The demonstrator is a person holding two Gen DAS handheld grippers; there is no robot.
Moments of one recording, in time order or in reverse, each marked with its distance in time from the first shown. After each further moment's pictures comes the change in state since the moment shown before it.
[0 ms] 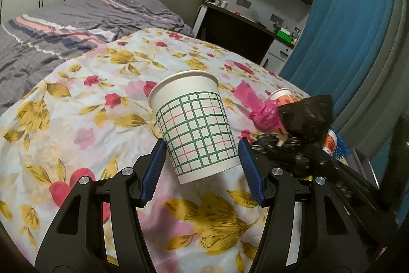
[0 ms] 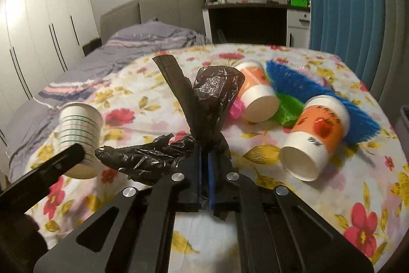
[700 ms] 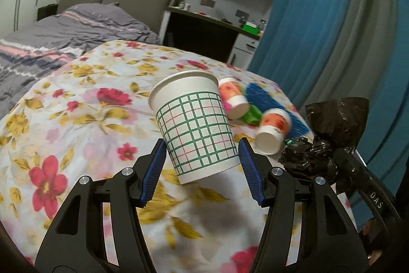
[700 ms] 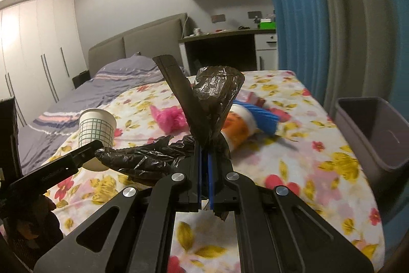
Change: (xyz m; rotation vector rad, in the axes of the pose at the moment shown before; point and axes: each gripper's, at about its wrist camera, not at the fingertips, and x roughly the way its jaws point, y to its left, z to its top) left arm -0.036 -0.083 -0.027 0.142 -0.013 -0.127; right arm -0.123 -0.071 -0.030 0.081 -0.166 -0.084
